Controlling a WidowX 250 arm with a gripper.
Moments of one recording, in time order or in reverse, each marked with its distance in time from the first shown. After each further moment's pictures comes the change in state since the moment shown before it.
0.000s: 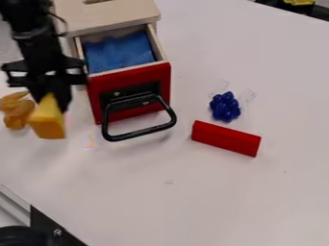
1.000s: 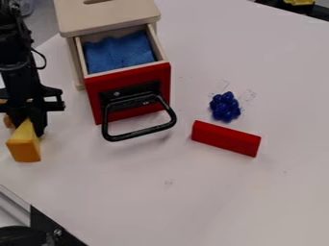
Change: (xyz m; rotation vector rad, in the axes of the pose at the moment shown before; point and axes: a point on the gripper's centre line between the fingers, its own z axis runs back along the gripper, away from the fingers) arm 0.006 0.032 -0.055 0.071 0.085 0.069
